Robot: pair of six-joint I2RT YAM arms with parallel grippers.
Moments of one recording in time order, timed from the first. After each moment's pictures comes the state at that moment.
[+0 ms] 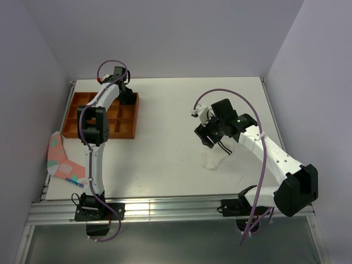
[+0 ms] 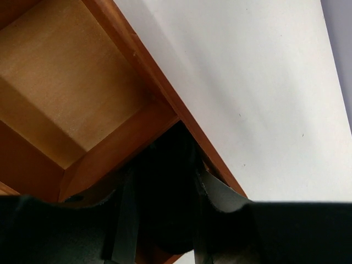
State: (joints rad) left arm -0.13 2.43 2.11 -0.70 -0.26 -1.10; right arm 0.45 1.27 1.09 -0.79 -0.21 -0.41
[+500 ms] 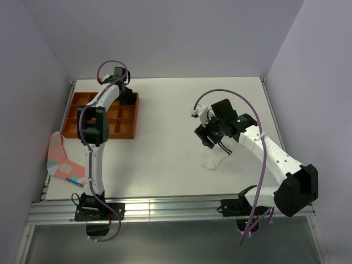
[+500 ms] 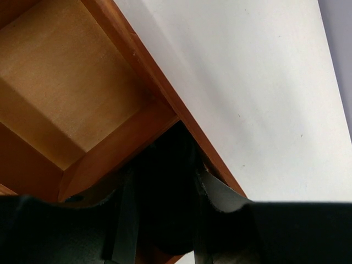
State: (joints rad) left arm -0.13 2.42 2.09 -0.67 -0.27 -1.10; right arm 0.45 1.27 1.09 -0.80 -0.21 -0.41
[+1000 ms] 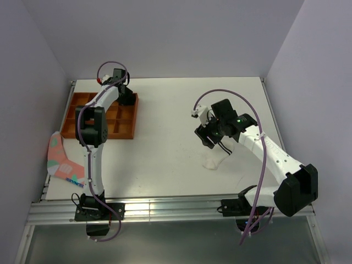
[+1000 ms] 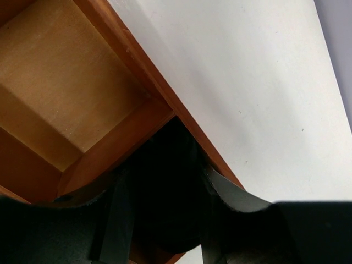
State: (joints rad) left arm -0.13 2.37 1.99 -0.58 -0.26 -1.06; right arm 0.45 1.27 1.09 -0.80 -0.21 -0.41
